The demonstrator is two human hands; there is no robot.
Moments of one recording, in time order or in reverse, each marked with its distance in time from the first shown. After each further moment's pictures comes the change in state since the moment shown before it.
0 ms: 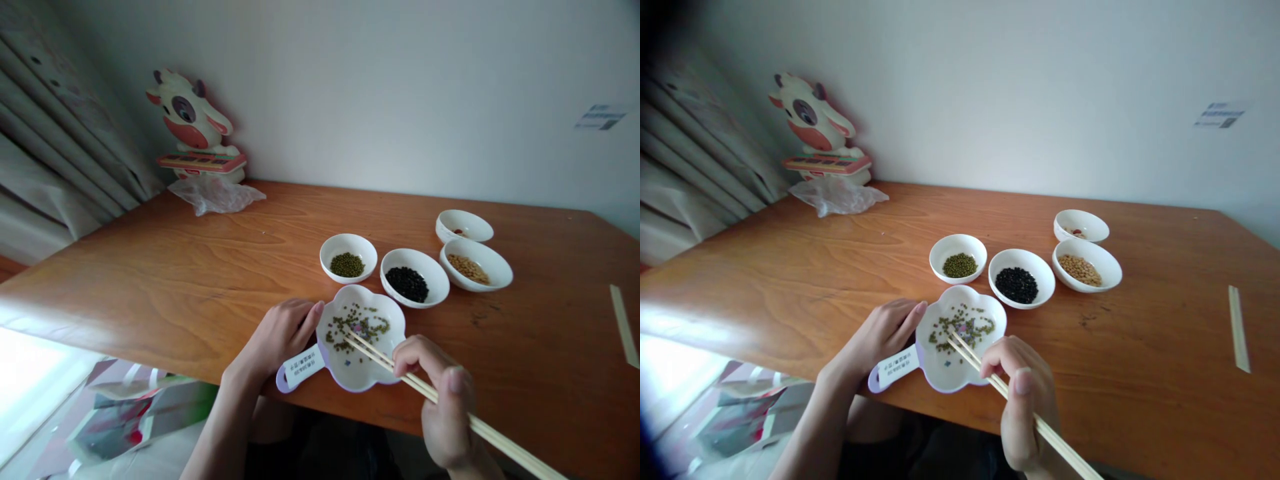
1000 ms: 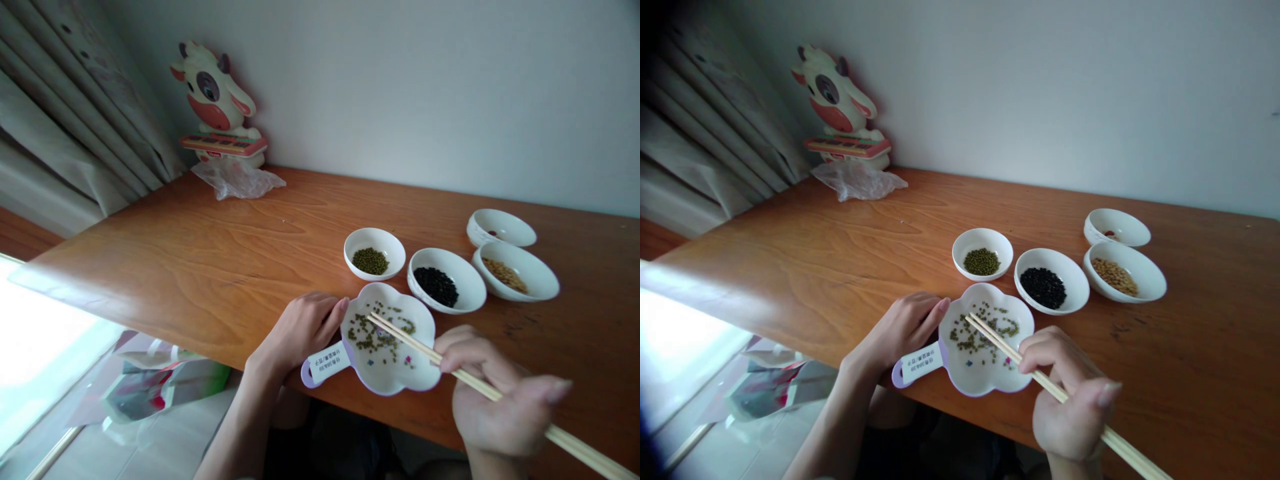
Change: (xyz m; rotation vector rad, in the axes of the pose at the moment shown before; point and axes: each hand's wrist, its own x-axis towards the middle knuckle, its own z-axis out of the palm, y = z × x) left_hand 0.000 0.000 -0.001 0.029 0.021 0.018; right_hand 0.028 -0.003 -0.001 0.128 0.255 -0.055
